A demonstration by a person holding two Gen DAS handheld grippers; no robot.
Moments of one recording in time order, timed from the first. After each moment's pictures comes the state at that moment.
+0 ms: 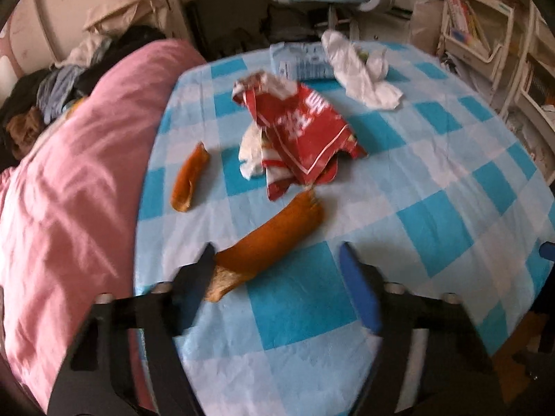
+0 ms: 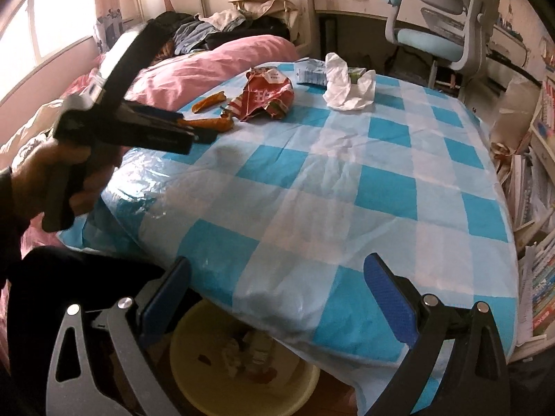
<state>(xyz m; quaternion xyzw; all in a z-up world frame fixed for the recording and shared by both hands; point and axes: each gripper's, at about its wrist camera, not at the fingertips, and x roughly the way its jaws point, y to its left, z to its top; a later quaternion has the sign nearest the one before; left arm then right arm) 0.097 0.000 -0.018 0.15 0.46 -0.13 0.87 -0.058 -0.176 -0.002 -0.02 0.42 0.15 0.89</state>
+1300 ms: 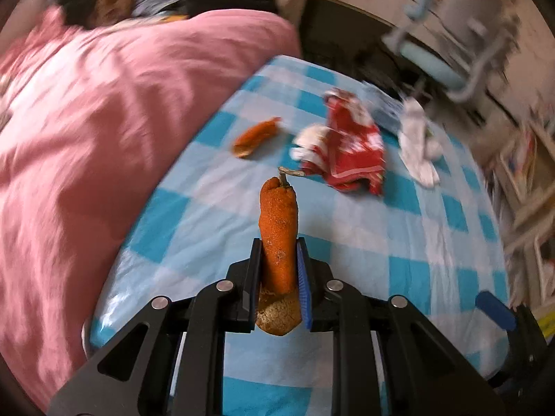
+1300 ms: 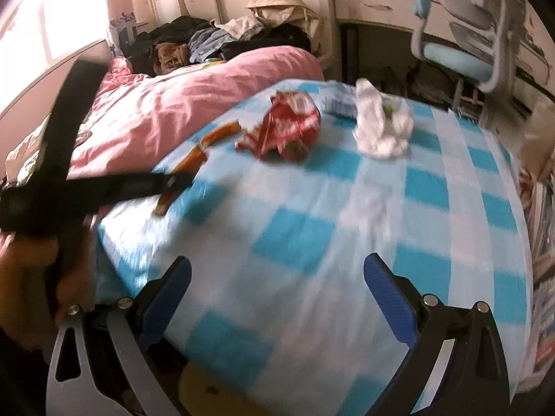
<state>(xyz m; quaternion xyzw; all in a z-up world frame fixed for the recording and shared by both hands) 0.066 0.044 -0.004 -0.12 0.46 0.01 0.88 0.007 -0.149 0.017 -0.02 0.40 0.19 0.89</state>
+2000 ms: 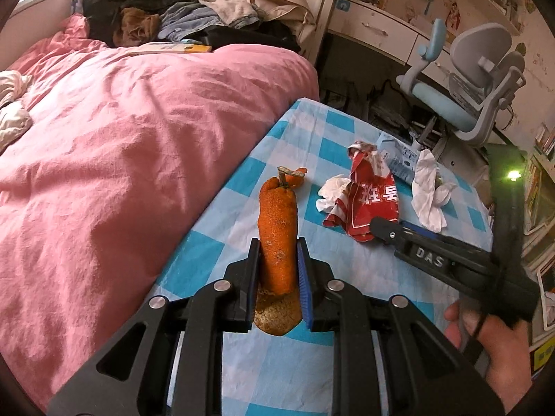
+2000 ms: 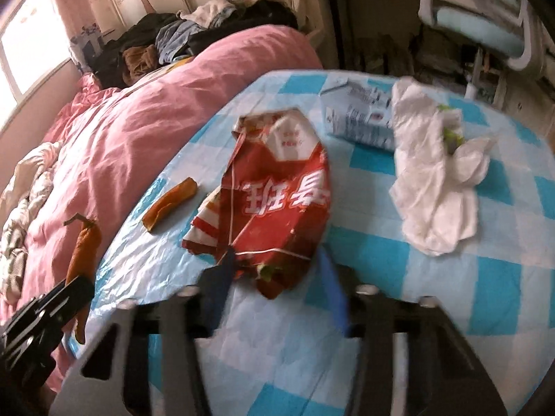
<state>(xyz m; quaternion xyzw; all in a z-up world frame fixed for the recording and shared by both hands) 0.071 0.061 0.013 -0.13 0.39 0.04 0.91 0.139 -0.124 -0.010 0.05 0.47 0.19 0.86</state>
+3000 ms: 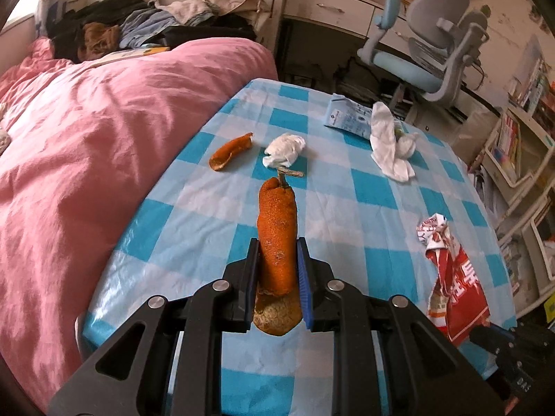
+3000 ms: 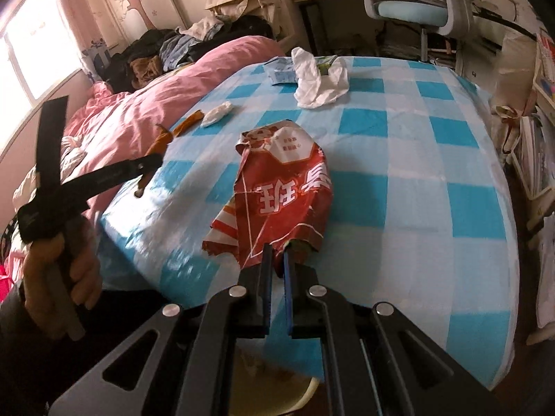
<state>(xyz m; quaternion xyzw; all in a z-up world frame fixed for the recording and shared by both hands) 0.040 0.016 0.000 -0.07 0.40 -0.02 0.91 -0.038 -0.225 0.009 0.07 0.45 0.17 0.87</state>
